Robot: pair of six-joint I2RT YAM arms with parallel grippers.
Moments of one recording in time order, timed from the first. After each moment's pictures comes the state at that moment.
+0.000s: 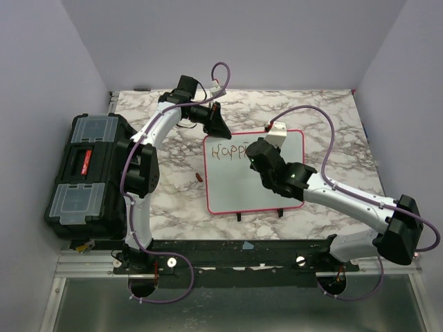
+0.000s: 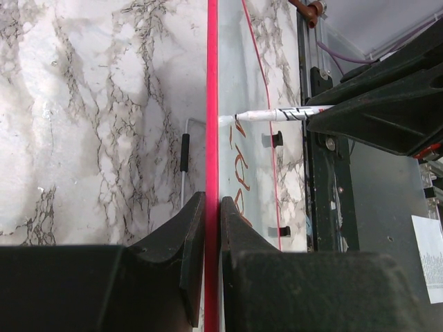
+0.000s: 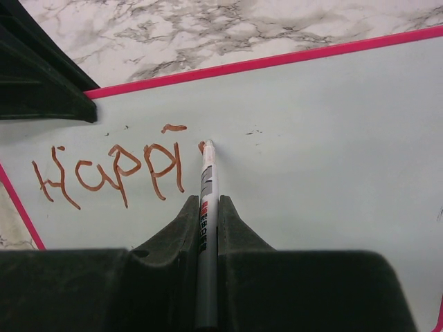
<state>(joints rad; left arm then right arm) -0.30 2.10 1.90 -0.80 1.27 0.37 0.93 1.34 1.07 -0.33 0.79 0.64</state>
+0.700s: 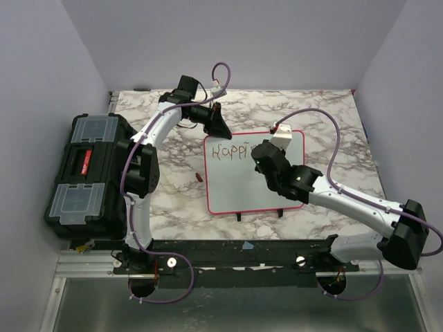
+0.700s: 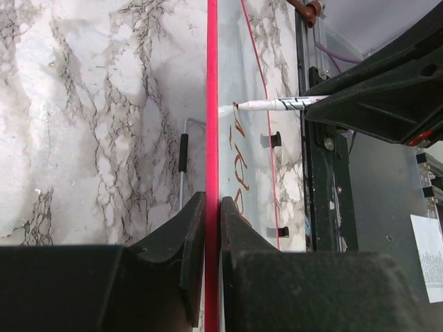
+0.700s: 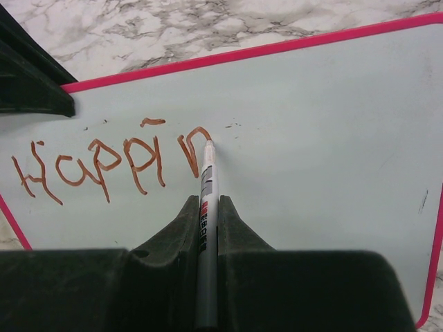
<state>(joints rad) -0.30 2.10 1.90 -0.80 1.27 0.37 0.92 1.29 1.03 -0.34 0.79 0.64</state>
